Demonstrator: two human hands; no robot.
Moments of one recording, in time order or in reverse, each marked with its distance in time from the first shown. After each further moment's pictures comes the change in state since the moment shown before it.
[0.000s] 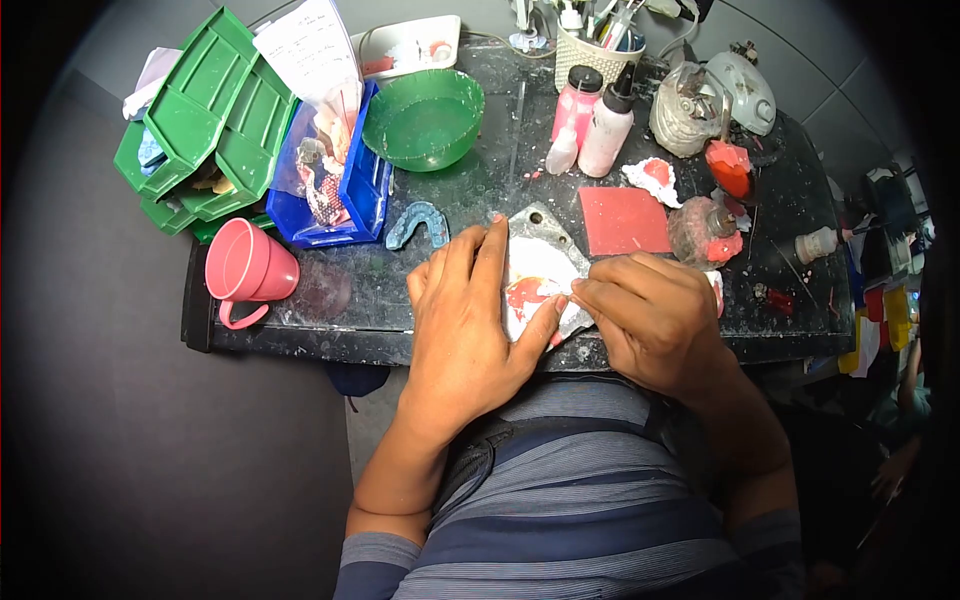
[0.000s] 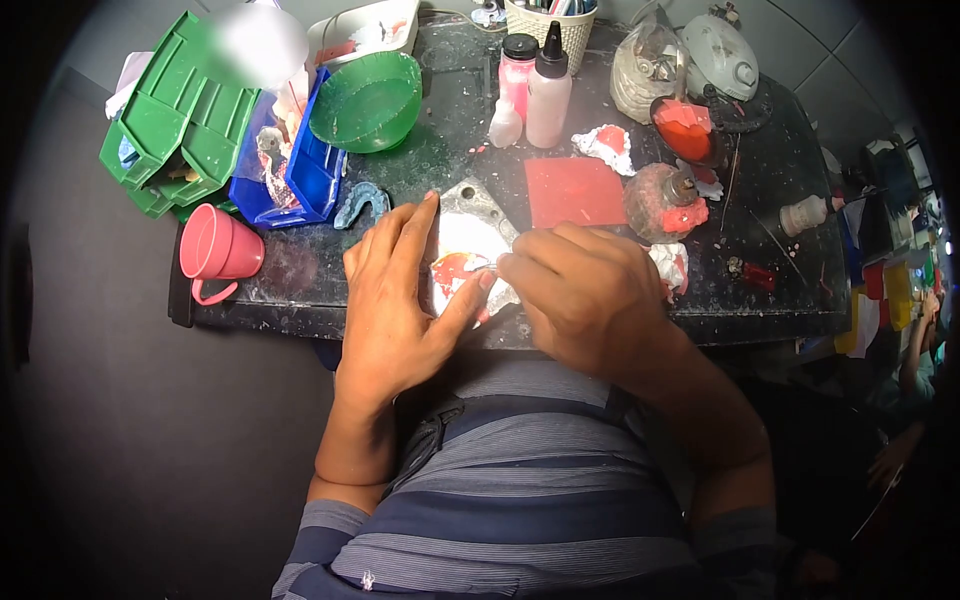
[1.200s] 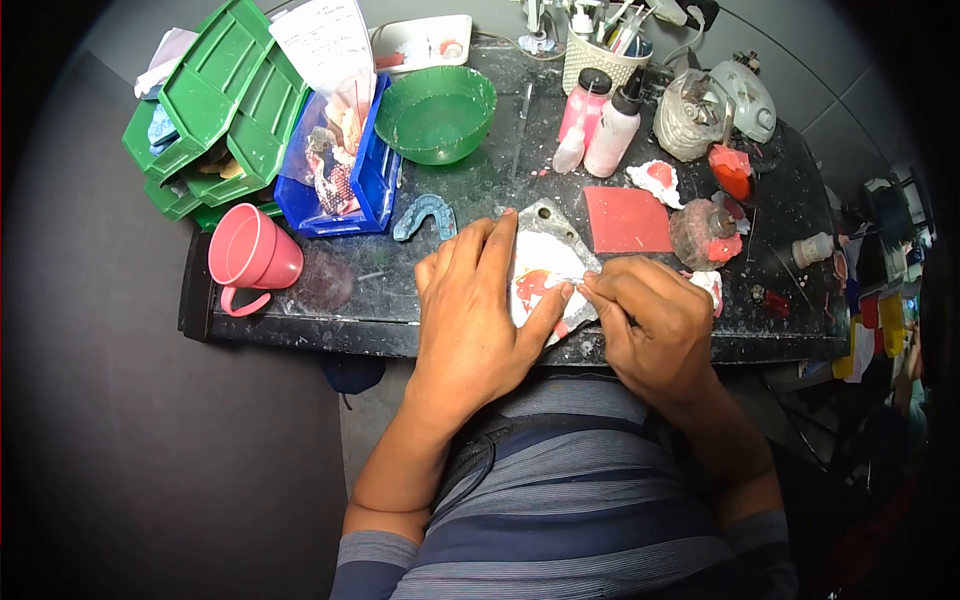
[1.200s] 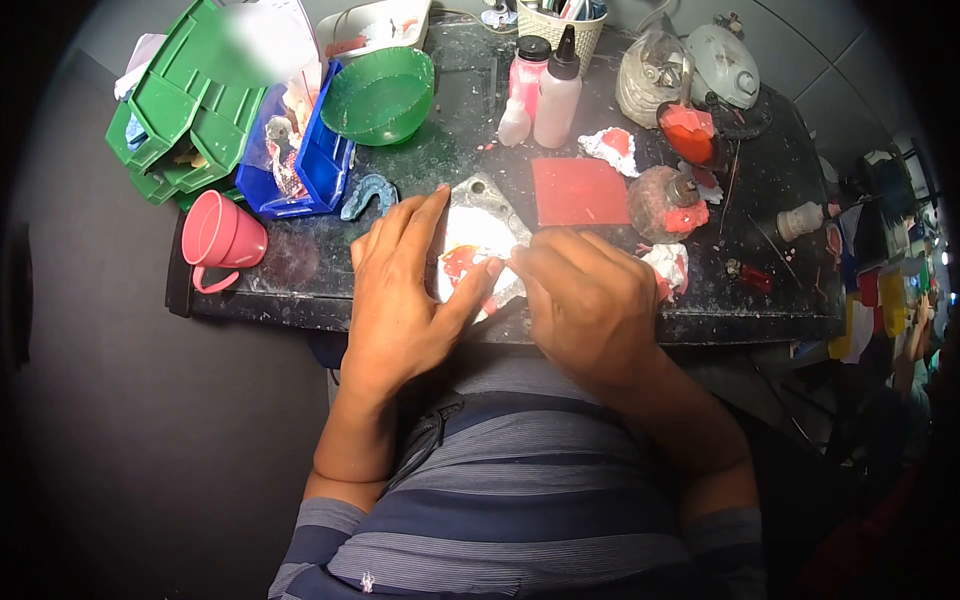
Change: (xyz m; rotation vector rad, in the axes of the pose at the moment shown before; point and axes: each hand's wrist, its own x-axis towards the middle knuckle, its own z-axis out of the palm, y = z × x) left_hand 0.001 0.002 0.002 -0.045 0.044 -0.036; right_hand -0.007 -0.018 0.014 -0.029 0.147 0.170
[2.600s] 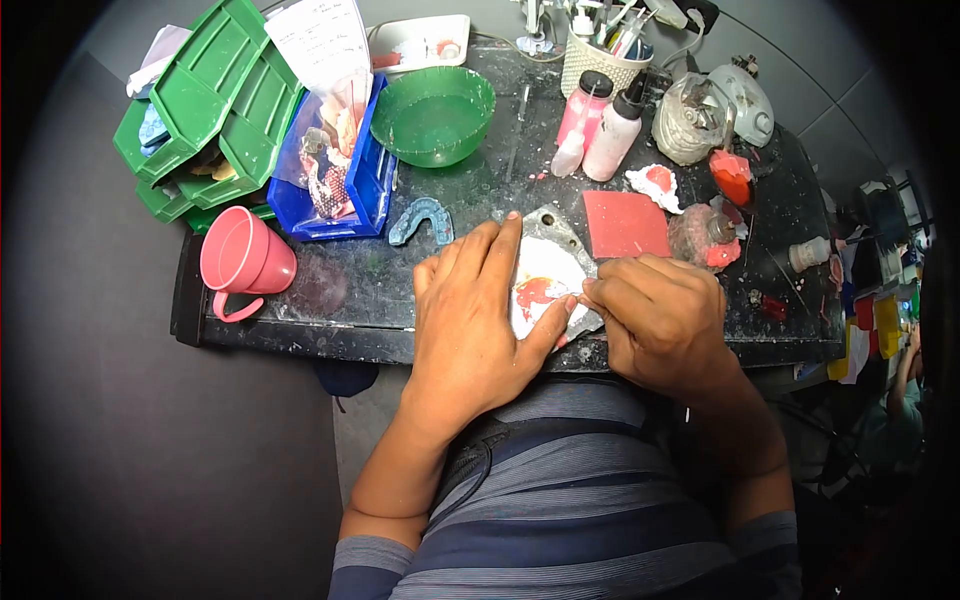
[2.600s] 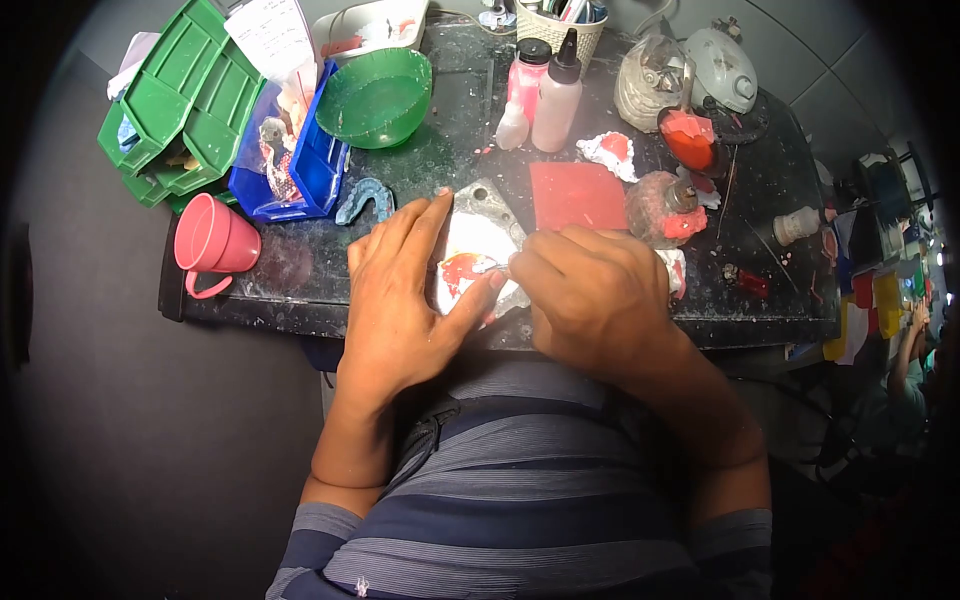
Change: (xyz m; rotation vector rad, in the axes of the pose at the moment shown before) left_hand 0.000 -0.001 -0.001 0.012 -0.035 0.033; right_hand 0.018 0.012 -0.011 -0.066 -0.135 -0.212
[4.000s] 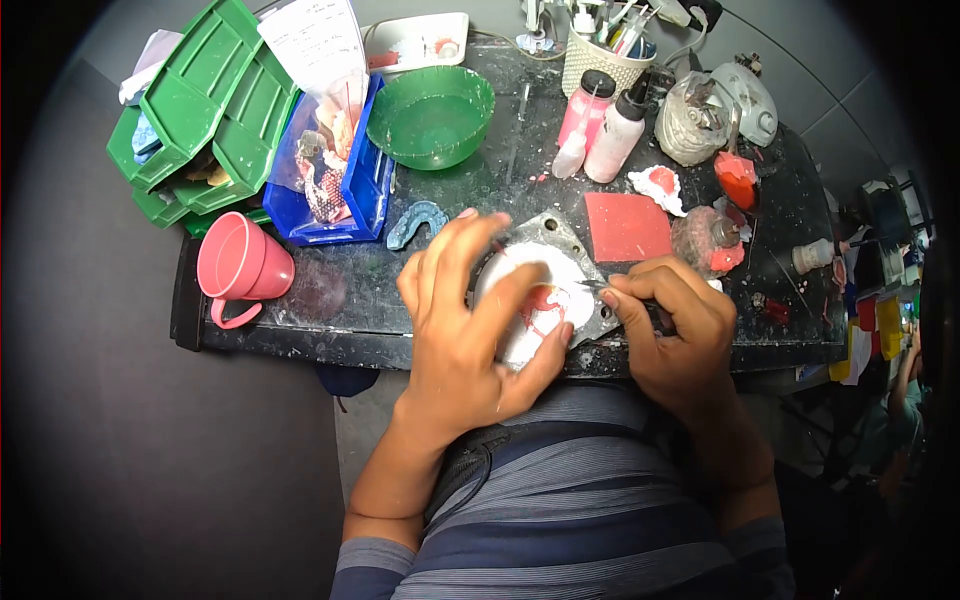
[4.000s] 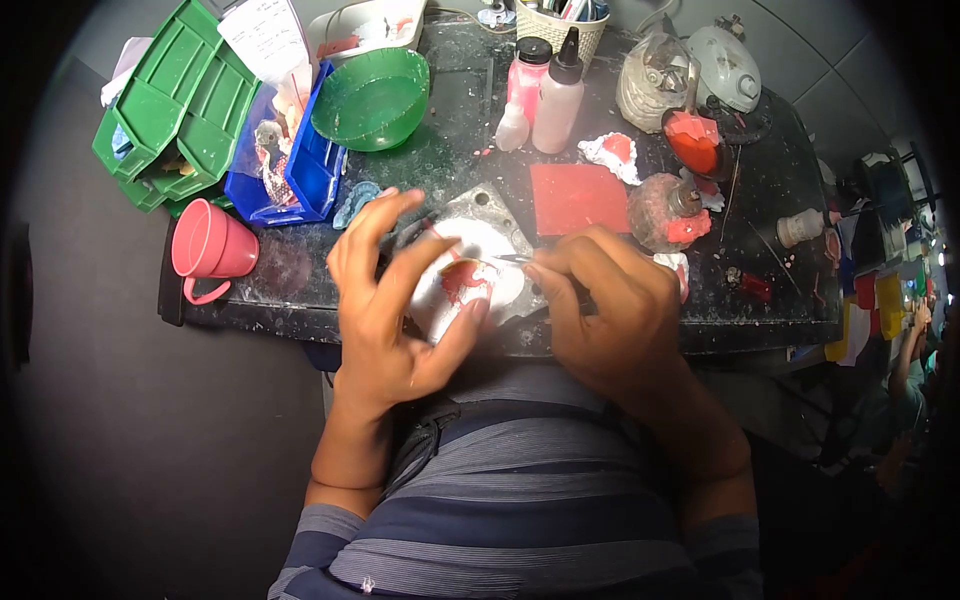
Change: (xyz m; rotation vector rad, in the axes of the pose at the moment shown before) left_hand -0.004 -0.011 -0.002 -0.054 0.264 0.275; right_hand -0.008 -0.013 -0.004 0.245 0.131 0.362
